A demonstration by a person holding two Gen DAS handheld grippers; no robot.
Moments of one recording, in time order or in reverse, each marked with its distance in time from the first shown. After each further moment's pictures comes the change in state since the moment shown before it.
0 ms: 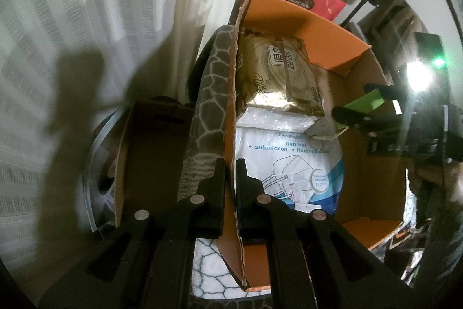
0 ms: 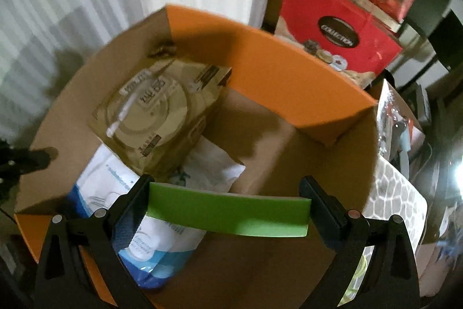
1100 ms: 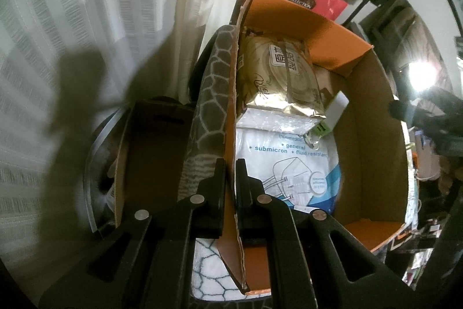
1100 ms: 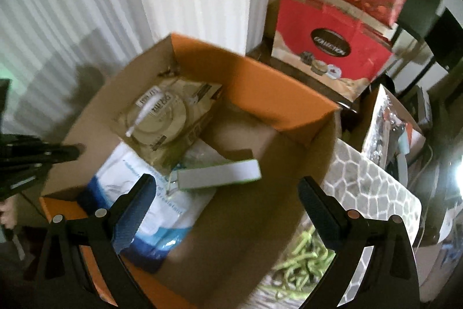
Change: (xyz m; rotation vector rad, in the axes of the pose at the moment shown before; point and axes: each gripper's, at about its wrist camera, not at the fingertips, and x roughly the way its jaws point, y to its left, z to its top) left arm 0.002 -0.002 0.003 0.002 0.001 0.014; right arm -0.068 -0.031 -0.018 0.056 -0.108 0.065
